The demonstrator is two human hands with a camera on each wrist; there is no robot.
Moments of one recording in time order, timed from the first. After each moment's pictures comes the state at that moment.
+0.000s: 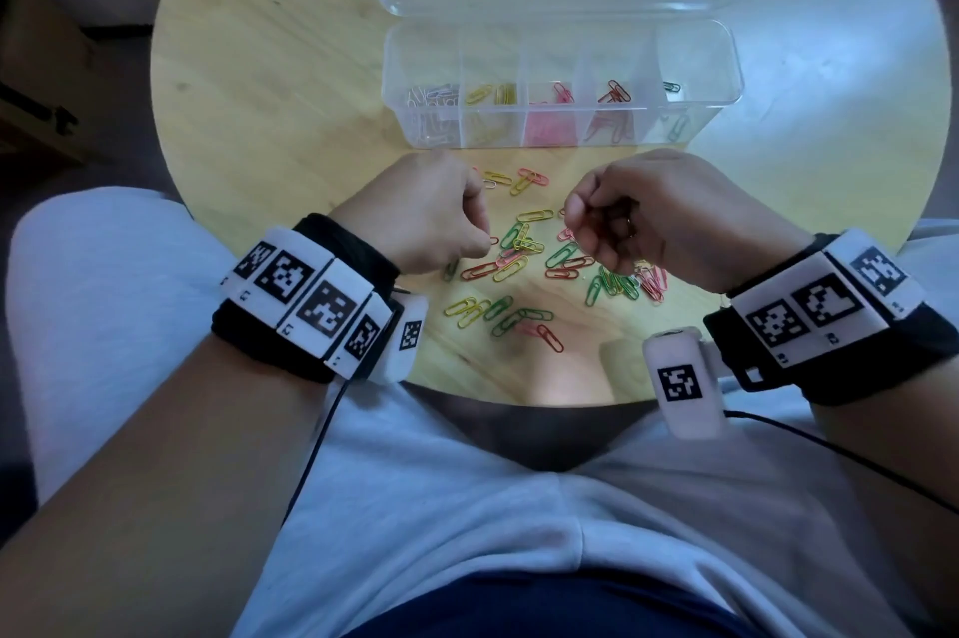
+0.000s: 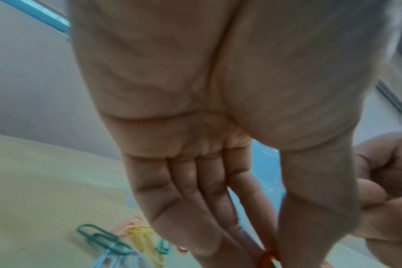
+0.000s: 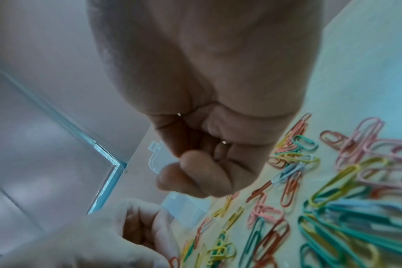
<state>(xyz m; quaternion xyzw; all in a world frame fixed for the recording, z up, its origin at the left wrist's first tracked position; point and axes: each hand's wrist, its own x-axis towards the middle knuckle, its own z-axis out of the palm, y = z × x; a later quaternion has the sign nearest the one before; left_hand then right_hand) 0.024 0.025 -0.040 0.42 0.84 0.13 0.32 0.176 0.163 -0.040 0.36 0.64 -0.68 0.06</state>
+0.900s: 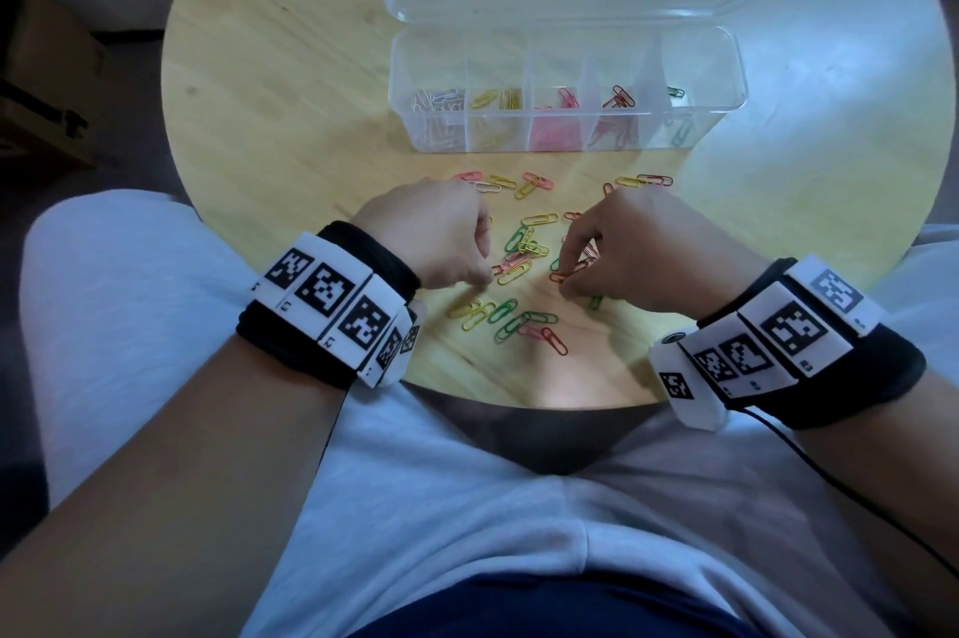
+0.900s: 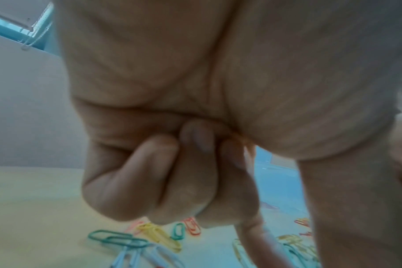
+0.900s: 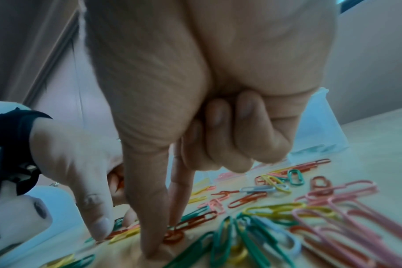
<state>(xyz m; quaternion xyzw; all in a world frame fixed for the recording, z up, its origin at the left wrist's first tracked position) 0.028 0.026 -0.049 0.44 0.84 0.00 0.32 0.174 0.149 -0.056 0.30 0.91 -0.25 0.16</state>
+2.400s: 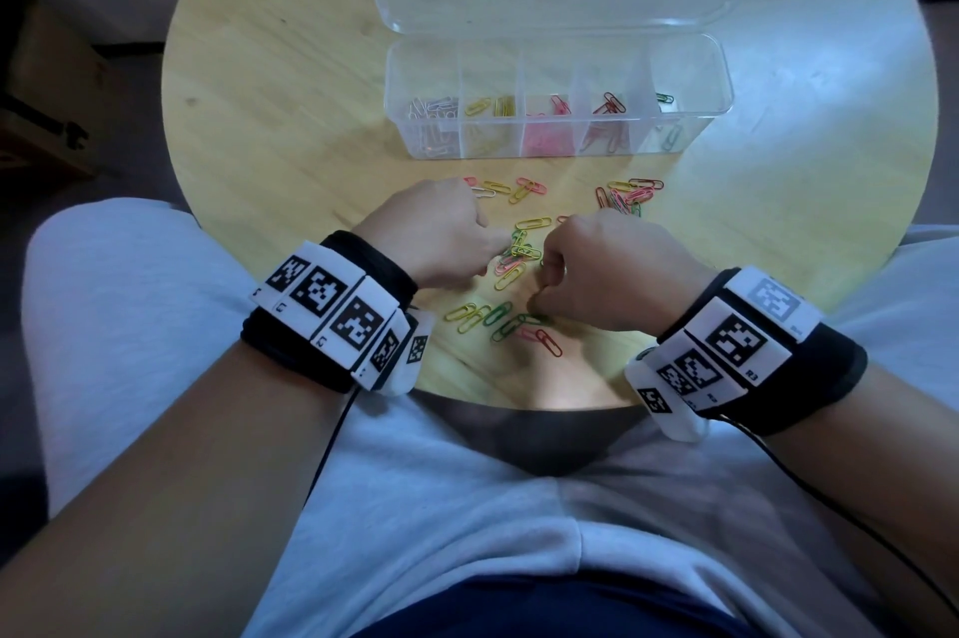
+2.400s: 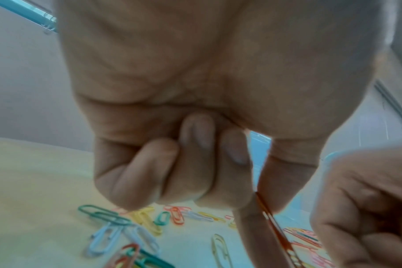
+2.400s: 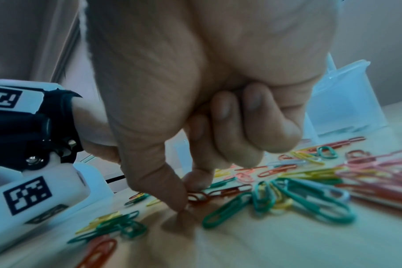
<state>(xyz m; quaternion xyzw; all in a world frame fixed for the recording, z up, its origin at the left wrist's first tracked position) 0.032 0.029 -0.049 0.43 0.84 0.08 0.32 0.168 0.126 -0.056 0.26 0.93 -0.18 0.18</state>
